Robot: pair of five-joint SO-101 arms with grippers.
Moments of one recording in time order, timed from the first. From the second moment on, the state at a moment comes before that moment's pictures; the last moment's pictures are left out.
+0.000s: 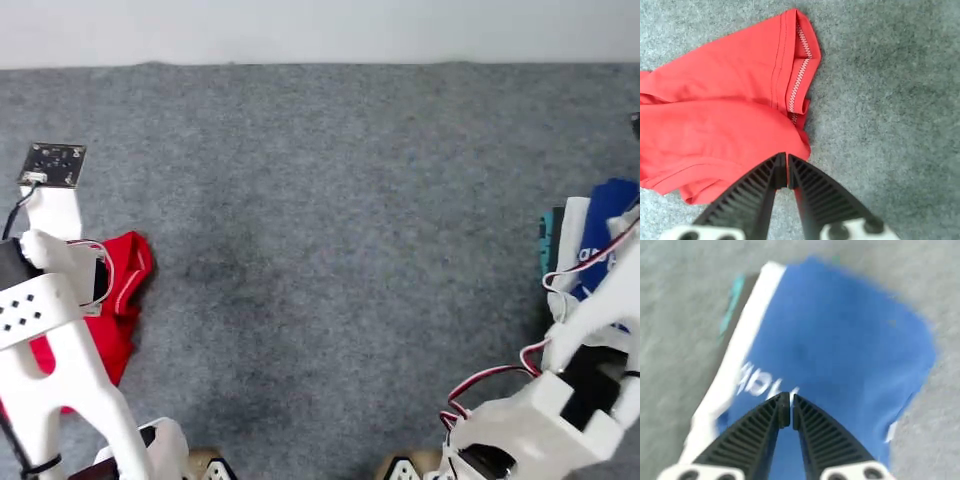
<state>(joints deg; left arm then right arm) -28.7 -28.0 16.7 99.3 -15.9 37.5 7.3 -11.0 67.6 46.1</state>
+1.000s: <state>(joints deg) -37.2 -28.0 31.5 95.0 -36.4 30.5 -6.0 10.1 100.5 37.0</state>
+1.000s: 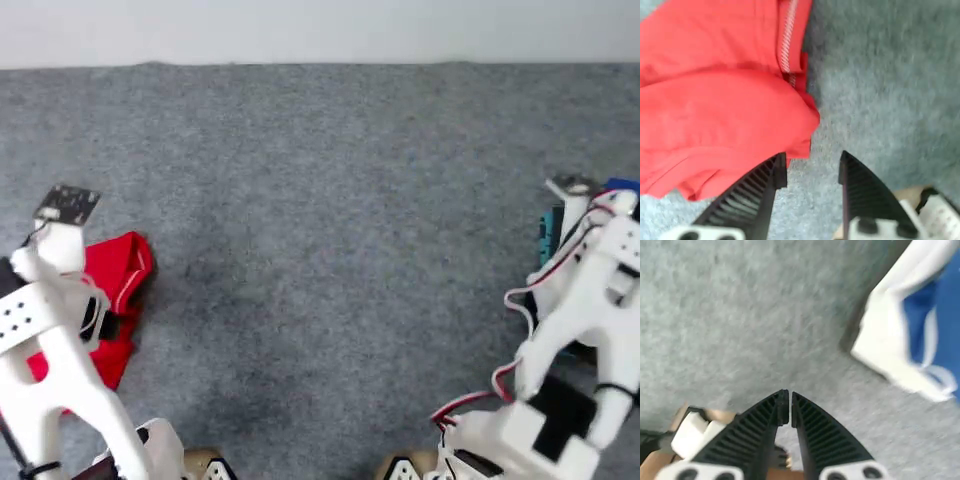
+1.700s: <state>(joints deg) -37.6 -5.8 40.1 71.5 -43.1 30.5 -27.4 31.0 100.5 32.4</state>
